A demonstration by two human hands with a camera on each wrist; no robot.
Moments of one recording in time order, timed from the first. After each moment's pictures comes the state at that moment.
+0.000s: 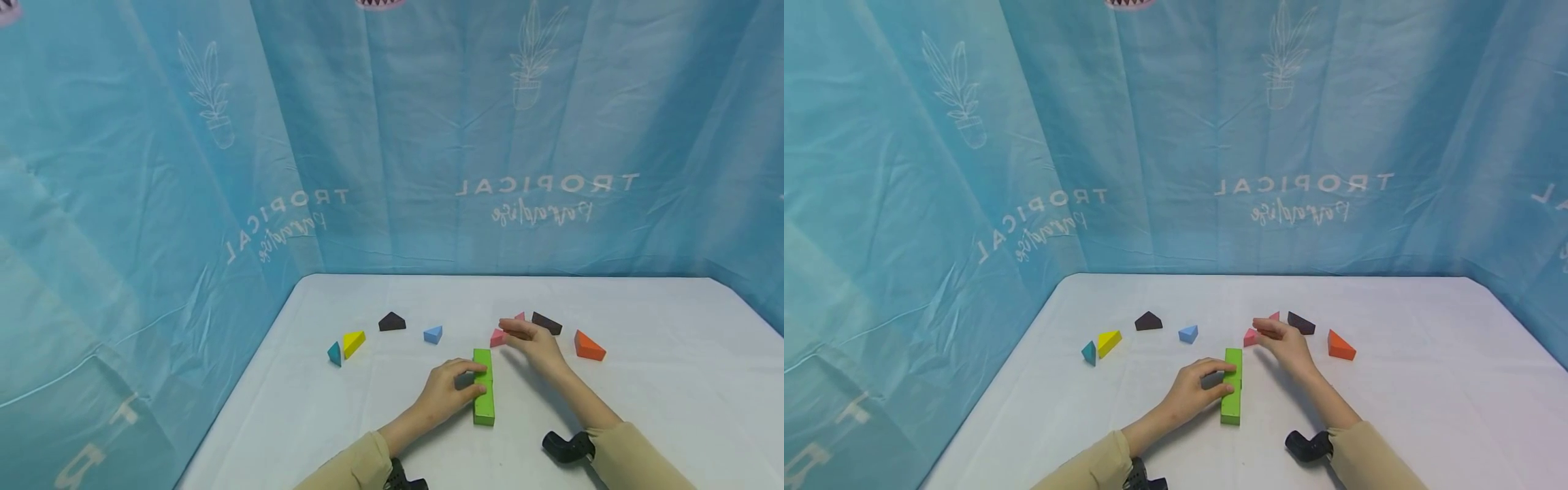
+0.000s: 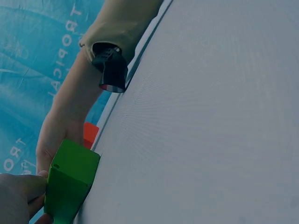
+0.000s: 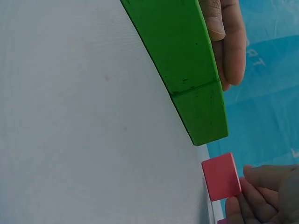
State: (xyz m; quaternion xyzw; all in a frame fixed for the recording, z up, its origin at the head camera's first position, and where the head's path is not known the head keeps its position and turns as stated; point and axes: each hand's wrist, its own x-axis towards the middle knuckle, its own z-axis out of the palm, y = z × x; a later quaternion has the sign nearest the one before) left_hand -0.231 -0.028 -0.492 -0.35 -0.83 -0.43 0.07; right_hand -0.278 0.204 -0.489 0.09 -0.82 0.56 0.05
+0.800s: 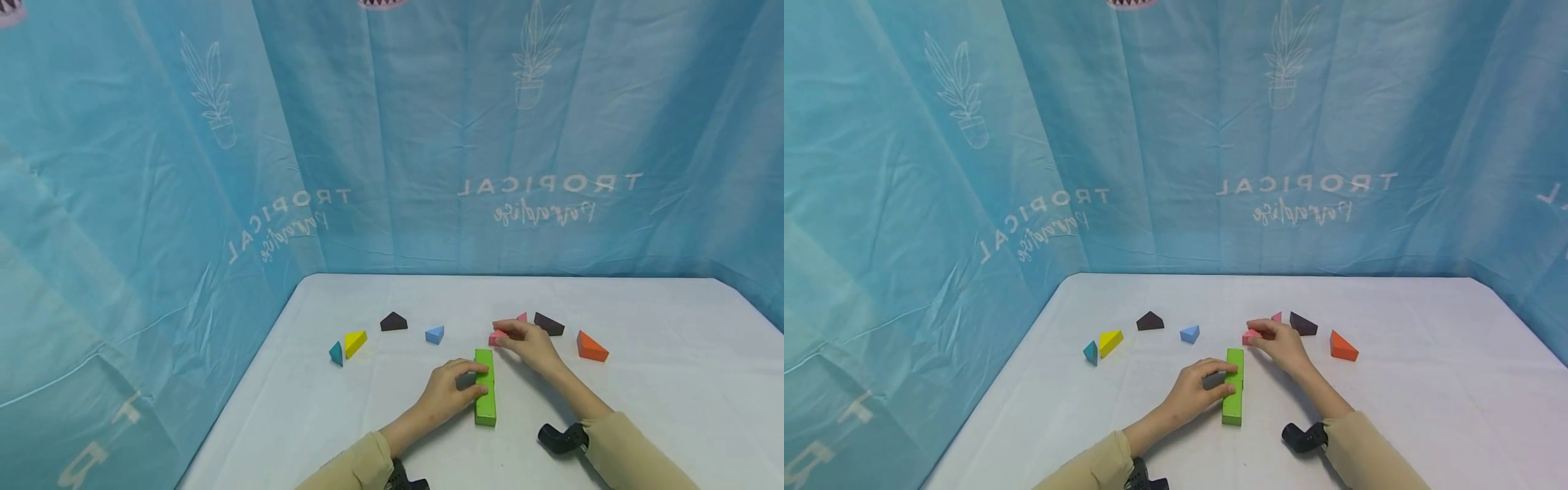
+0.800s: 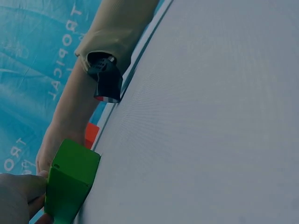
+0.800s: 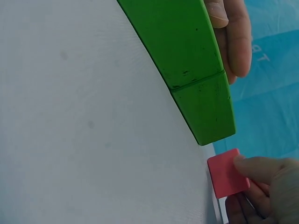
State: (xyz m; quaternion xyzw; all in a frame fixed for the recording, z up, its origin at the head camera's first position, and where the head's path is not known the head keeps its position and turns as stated) left_hand -0.230 -0.028 -0.491 -0.35 -0.83 -0.43 0.07; right_hand -0.291 0.198 -0.499 0.12 -0.86 0.49 0.08
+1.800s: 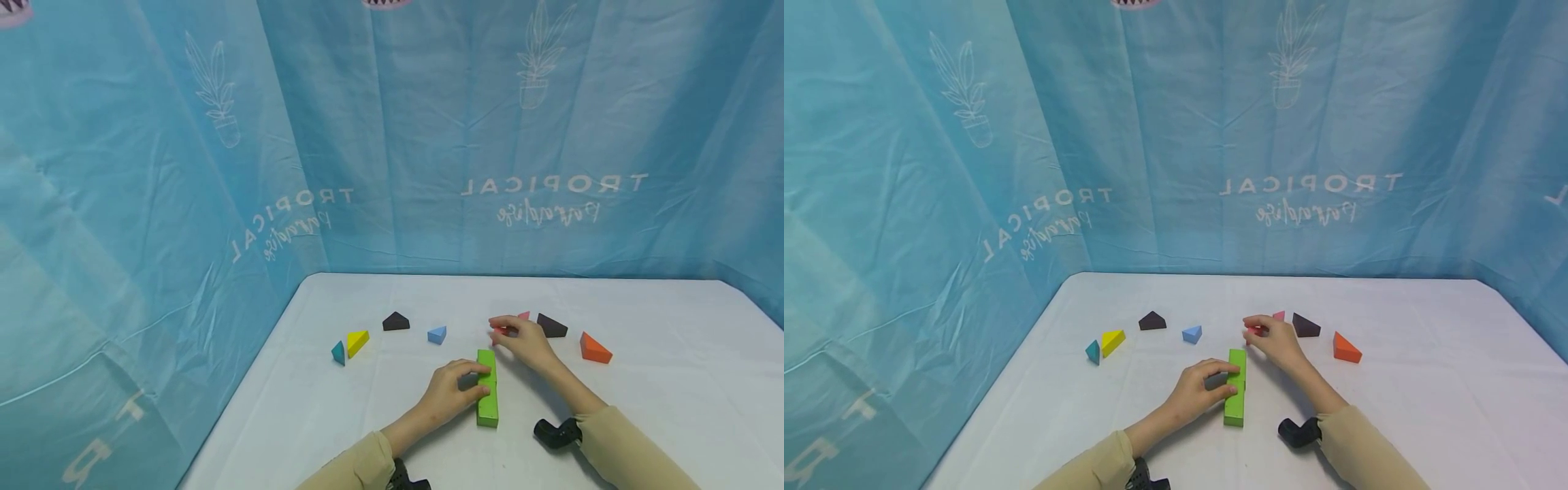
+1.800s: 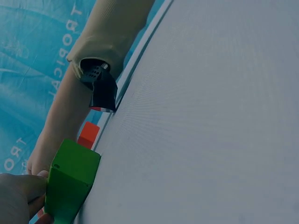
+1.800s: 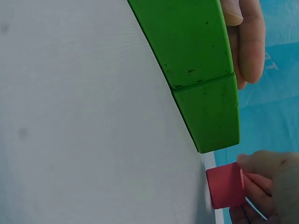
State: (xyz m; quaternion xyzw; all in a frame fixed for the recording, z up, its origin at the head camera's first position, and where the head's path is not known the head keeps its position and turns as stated) left_hand -0.229 -0.028 -0.490 -0.35 -0.83 -0.43 0.06; right_hand -0.299 0.184 -0.490 0.14 -0.88 0.44 0.11
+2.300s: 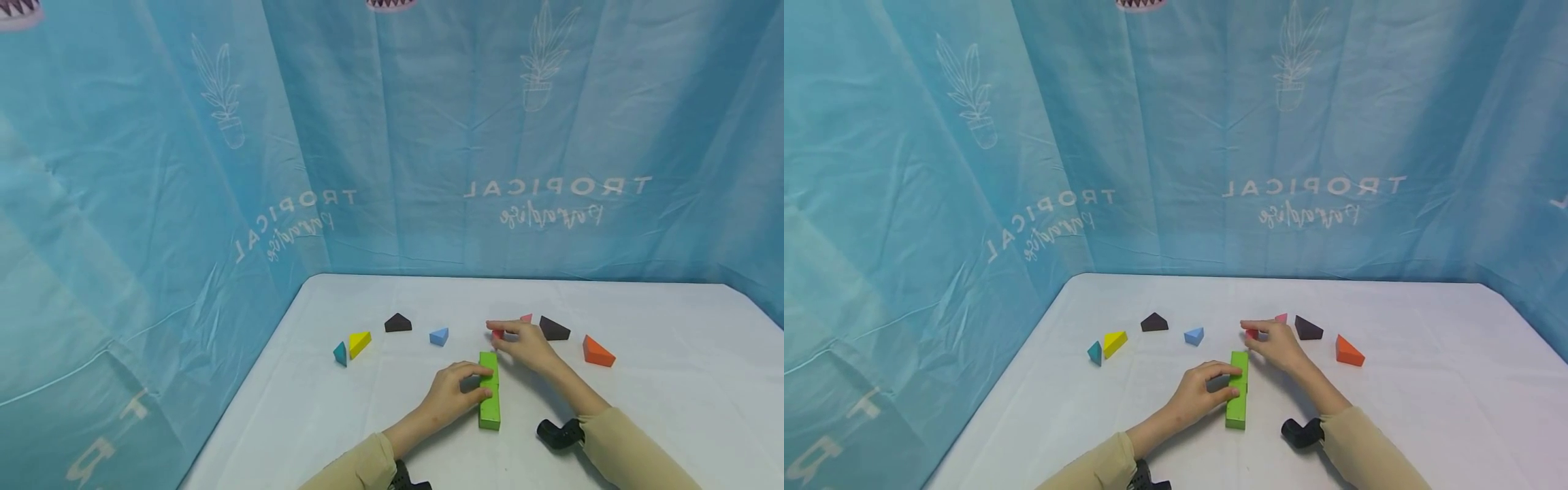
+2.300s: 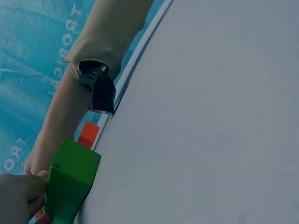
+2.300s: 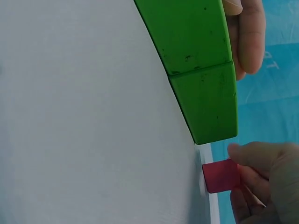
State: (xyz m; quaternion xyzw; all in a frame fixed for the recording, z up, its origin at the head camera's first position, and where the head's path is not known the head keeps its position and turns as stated) left_hand -0.228 -0.028 -0.489 -0.35 -0.83 -0.43 0.07; right_hand -0.300 0.185 -0.487 0.20 -0.89 0.40 0.10
